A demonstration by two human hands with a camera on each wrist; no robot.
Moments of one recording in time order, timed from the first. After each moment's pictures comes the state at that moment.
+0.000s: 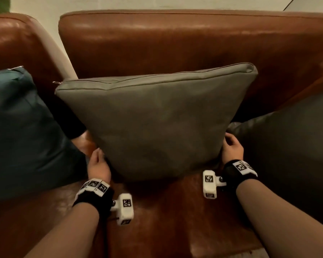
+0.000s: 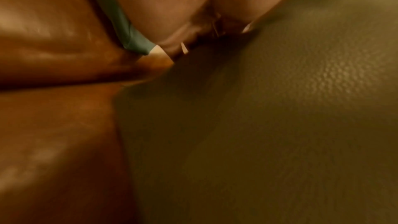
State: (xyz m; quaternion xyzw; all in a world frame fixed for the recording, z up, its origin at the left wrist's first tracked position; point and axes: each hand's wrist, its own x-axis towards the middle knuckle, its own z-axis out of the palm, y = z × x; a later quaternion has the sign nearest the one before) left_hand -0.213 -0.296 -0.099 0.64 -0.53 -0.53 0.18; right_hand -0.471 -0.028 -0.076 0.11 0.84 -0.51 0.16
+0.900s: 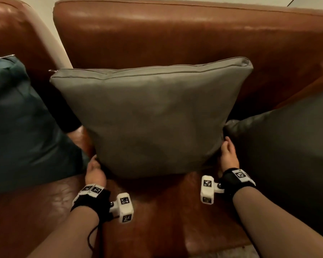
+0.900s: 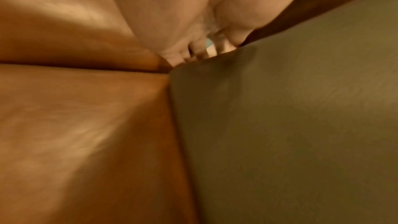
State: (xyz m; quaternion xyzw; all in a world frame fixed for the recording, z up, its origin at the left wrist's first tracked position) left_hand -0.189 -0.276 -0.123 0.71 -0.48 -0.52 0.08; right_hand -0.451 -0.009 -0.086 0.19 0.83 -0.47 0.22
